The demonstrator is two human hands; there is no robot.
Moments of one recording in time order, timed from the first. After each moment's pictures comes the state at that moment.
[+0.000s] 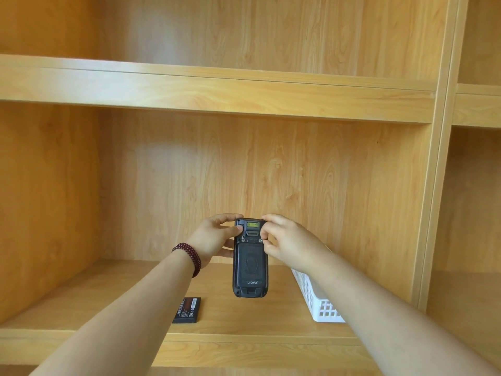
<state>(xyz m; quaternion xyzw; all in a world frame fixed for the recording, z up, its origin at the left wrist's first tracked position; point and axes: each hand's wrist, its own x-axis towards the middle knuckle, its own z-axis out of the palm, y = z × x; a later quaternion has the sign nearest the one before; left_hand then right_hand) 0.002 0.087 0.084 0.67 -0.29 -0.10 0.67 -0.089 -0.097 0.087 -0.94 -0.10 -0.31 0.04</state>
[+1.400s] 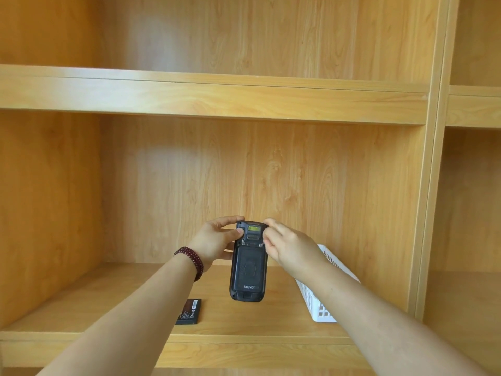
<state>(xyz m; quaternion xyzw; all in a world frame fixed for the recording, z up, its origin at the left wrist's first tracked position) -0.006 0.084 0.082 0.67 -0.29 -0.09 0.68 -0.077 -0.104 0.064 -0.85 -0.17 -0.49 -0.06</state>
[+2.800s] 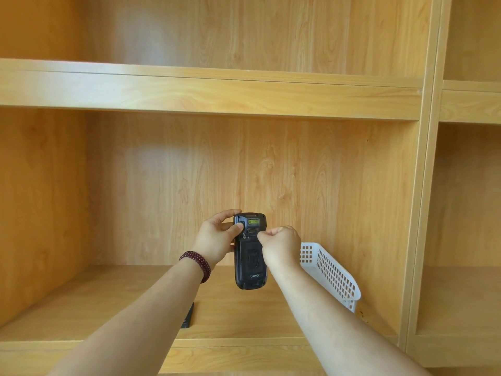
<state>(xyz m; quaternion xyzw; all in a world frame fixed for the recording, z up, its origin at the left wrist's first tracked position) -0.006 0.059 0.079 0.65 -0.29 0.00 0.70 -0.060 -0.066 0.068 -0.74 0.20 -0.37 0.52</state>
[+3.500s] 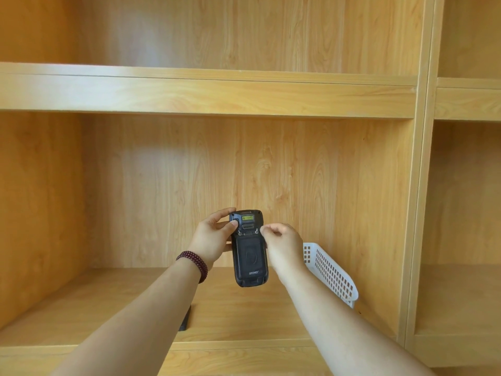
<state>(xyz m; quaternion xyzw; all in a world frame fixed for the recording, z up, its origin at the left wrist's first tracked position) -0.002 0.053 0.081 0.63 -0.28 -0.01 0.72 -0.069 -0.082 0.066 -0.73 0.11 -0.39 0.55</state>
